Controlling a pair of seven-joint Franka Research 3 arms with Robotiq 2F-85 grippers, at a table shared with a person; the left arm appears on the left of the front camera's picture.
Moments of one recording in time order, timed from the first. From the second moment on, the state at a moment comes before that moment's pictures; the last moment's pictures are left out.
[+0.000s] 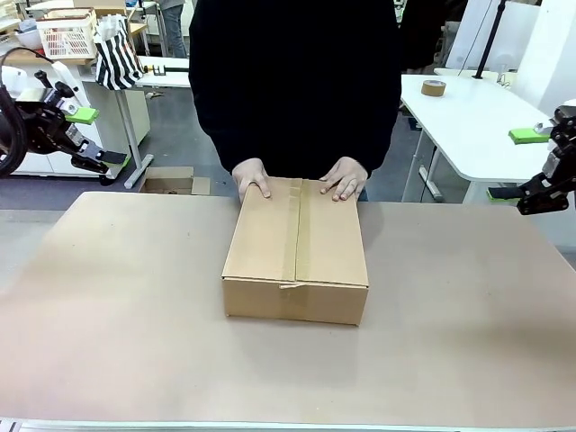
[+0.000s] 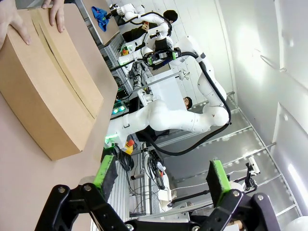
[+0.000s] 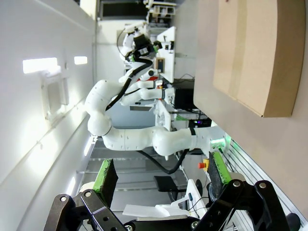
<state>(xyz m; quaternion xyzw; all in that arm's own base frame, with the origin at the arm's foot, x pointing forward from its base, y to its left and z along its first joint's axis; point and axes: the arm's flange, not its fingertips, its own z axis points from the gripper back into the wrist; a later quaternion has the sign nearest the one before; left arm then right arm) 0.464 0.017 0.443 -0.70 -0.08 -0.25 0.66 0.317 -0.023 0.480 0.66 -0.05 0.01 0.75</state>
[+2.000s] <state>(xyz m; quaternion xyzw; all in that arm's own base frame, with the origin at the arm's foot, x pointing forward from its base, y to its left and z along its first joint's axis) 0.422 -0.218 0.357 -0.49 -0.41 -0.64 0.44 0.368 0.178 0.373 0.45 -0.39 0.62 0.51</state>
